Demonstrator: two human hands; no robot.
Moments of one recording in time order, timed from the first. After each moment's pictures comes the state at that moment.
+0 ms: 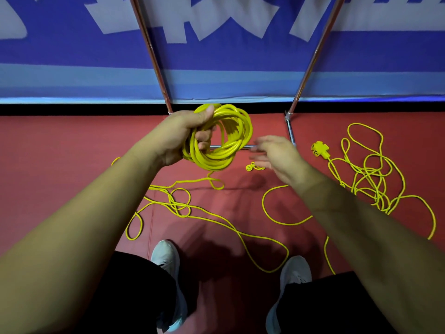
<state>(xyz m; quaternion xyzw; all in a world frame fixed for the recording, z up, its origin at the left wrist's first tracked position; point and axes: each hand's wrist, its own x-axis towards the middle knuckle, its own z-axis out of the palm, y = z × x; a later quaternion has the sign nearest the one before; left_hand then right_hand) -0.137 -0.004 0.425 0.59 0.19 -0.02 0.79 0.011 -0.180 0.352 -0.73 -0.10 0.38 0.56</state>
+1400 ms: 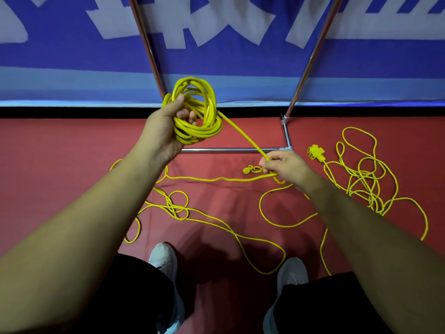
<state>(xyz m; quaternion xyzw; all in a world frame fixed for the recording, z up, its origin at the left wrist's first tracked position) -0.129 0.014 0.419 0.33 0.27 0.20 0.88 0.028 -0.223 0.345 -0.80 -0.24 0.35 0.41</state>
